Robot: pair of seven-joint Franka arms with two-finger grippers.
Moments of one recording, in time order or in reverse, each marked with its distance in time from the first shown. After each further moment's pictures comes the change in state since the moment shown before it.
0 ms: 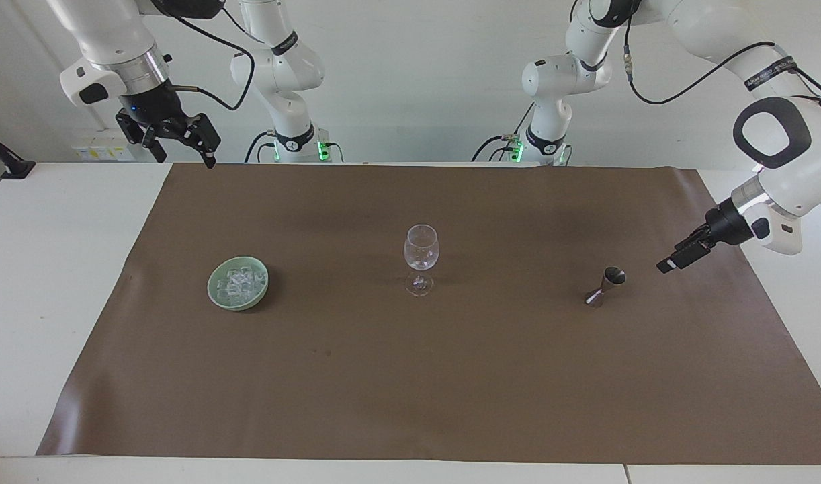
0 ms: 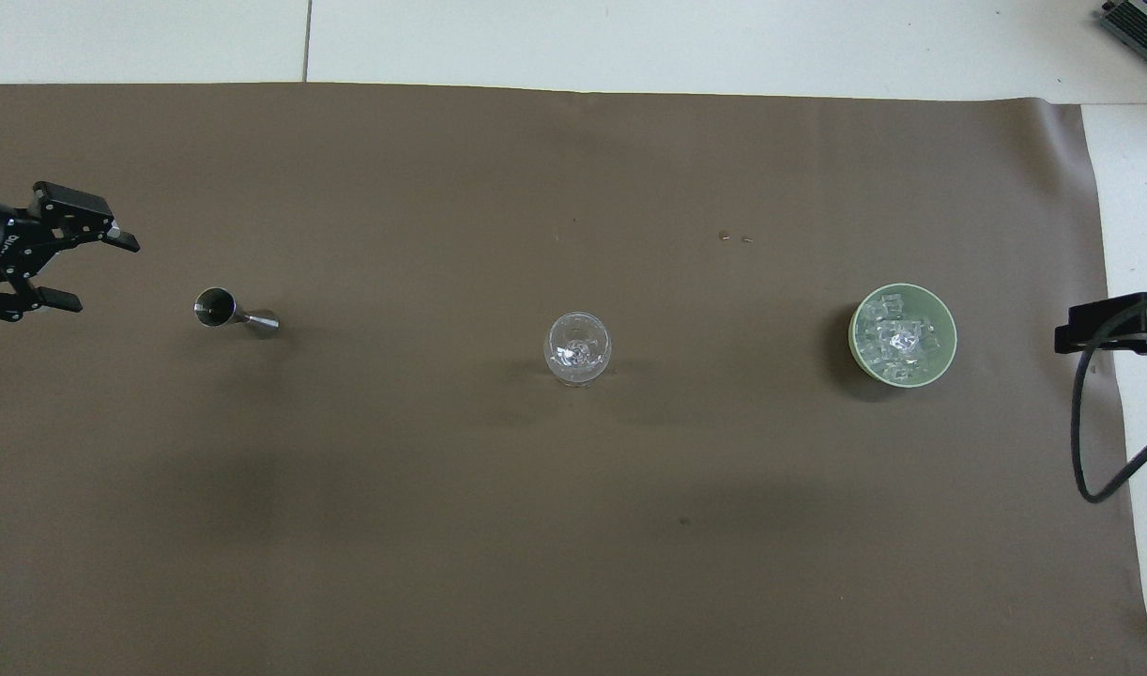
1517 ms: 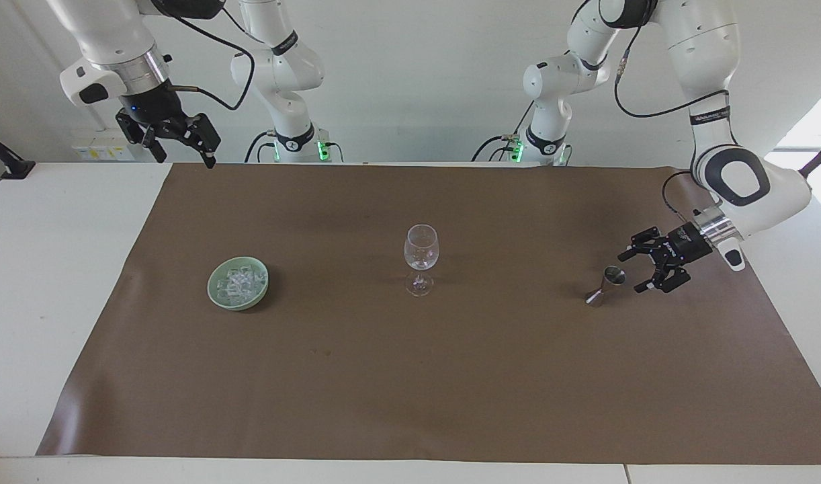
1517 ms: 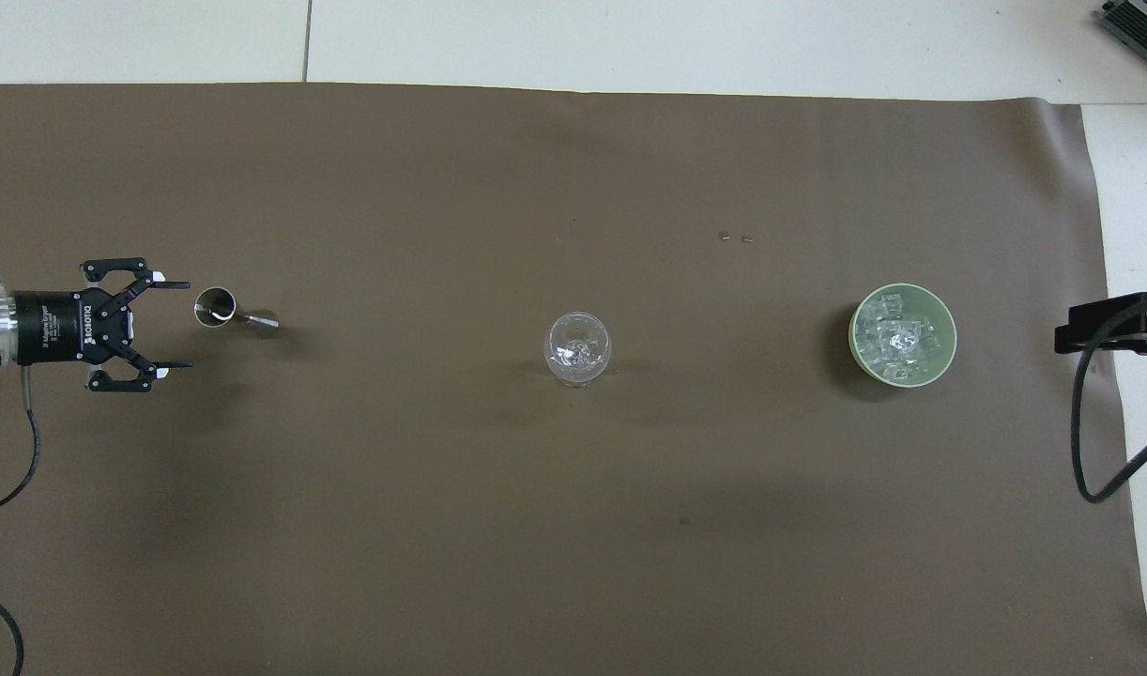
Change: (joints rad) left arm 0.109 0.005 0.001 -0.394 -0.504 0.221 -0.285; right arm 0.000 0.000 0.000 0.000 0.000 0.000 0.000
